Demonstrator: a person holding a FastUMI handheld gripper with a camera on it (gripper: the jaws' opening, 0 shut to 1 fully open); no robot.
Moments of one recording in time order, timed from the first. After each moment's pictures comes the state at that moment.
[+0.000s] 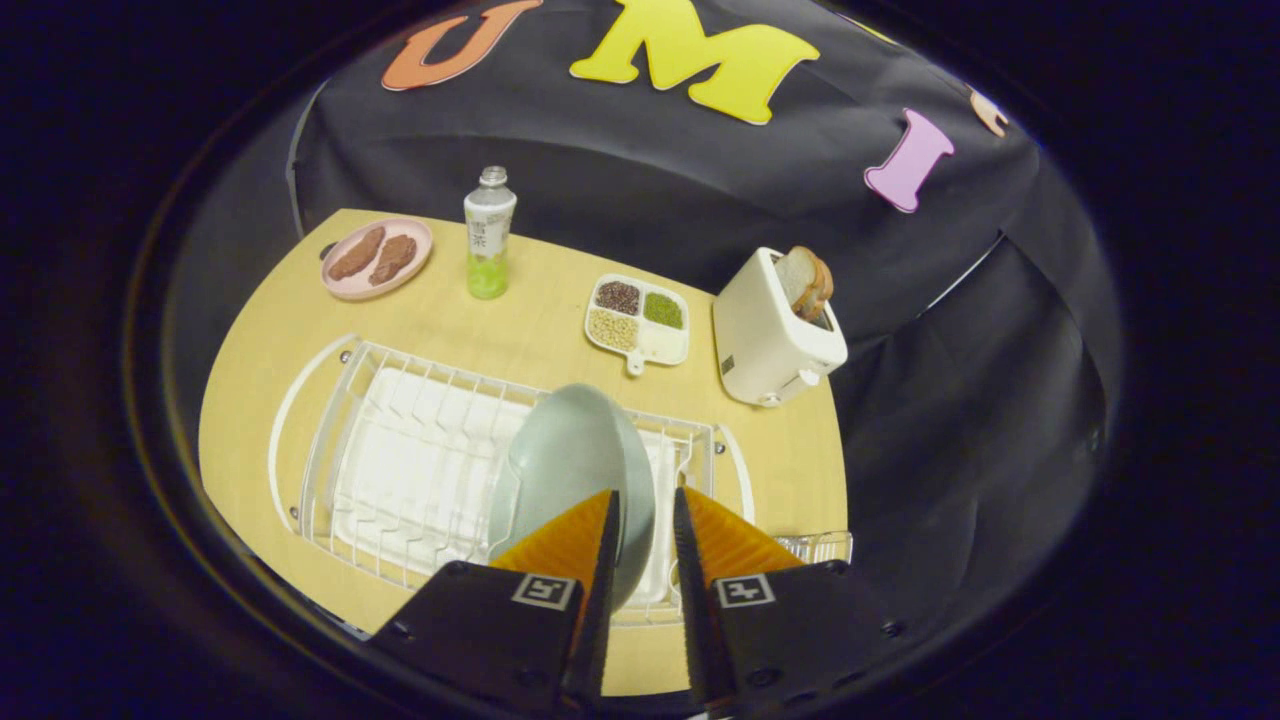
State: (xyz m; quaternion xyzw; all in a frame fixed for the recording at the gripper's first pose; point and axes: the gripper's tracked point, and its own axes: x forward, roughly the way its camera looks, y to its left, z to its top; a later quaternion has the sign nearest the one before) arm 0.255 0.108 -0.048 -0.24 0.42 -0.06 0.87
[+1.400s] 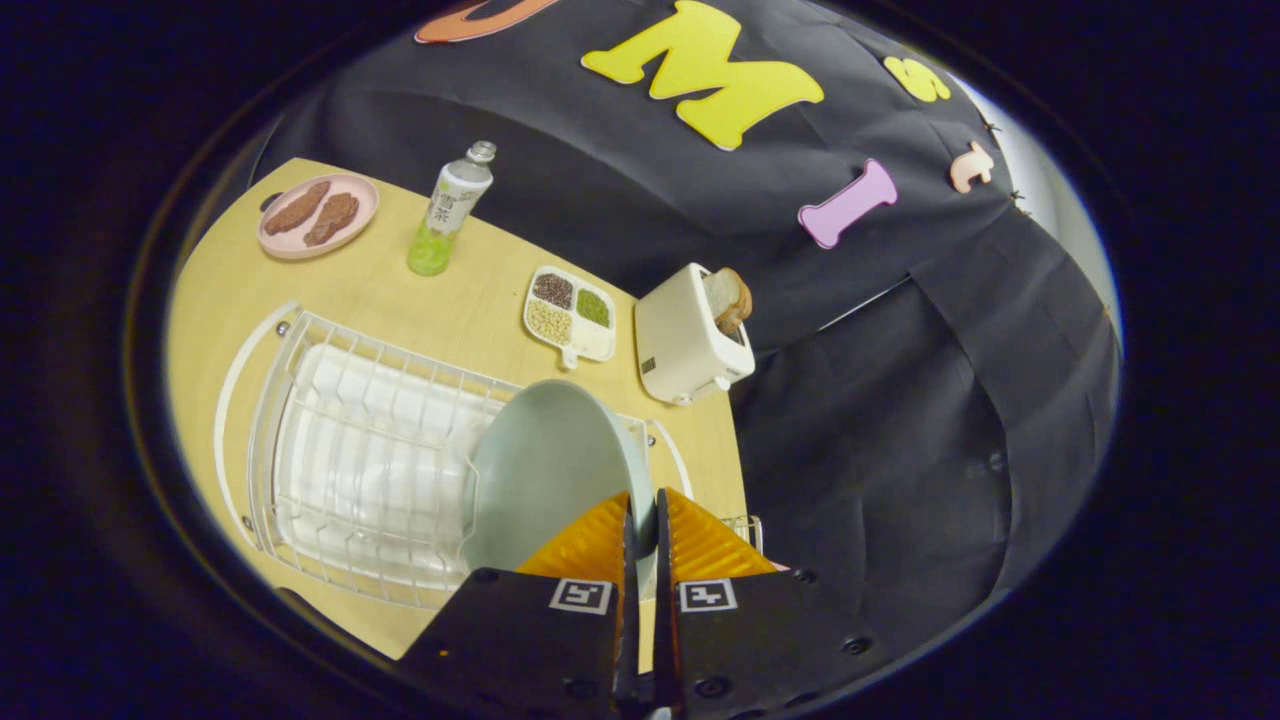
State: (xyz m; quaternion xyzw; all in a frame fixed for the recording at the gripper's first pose) arm 0.225 0.143 -0.036 -0.33 0.37 -0.23 0.84
